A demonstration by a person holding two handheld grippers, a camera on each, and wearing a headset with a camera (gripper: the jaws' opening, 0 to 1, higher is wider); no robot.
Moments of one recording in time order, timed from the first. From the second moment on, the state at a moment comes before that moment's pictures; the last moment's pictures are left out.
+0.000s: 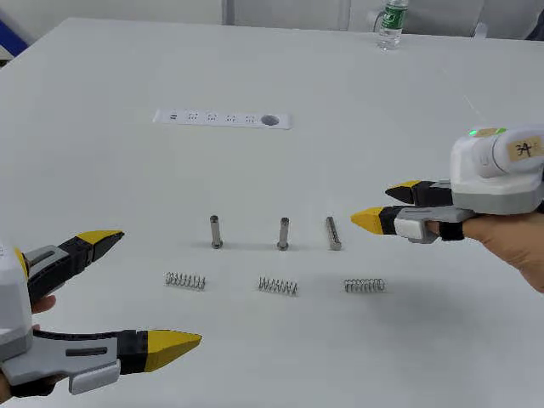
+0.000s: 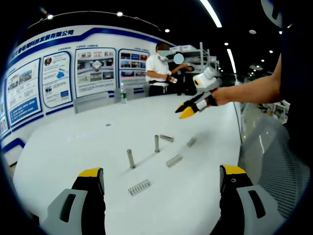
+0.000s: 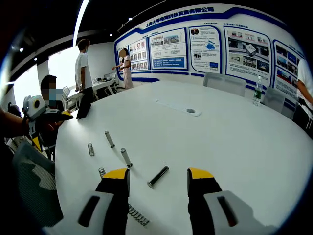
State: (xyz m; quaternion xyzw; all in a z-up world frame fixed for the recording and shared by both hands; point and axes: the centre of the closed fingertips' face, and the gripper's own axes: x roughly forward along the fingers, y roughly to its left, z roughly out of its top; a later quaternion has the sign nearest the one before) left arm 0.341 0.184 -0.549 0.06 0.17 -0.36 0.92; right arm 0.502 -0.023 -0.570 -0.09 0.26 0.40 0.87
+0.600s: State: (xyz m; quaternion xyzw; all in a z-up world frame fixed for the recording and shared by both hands) left arm 0.342 0.184 -0.555 0.06 0.18 -0.36 0.91; right arm 0.522 -0.003 -0.611 -0.11 0.33 0.36 0.86
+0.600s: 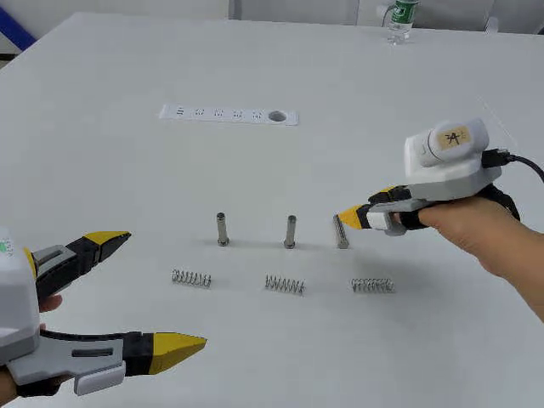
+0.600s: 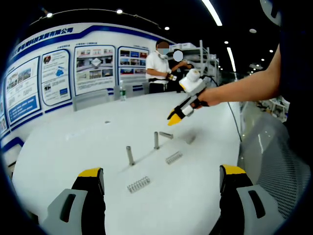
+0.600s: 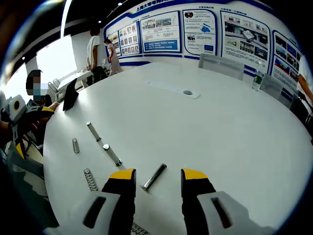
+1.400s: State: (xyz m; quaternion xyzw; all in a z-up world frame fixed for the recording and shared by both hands) left arm 0.348 0.187 -0.562 0.05 0.18 -0.36 0.91; right arm 0.538 0.008 -0.650 -0.12 0.41 0.31 0.85
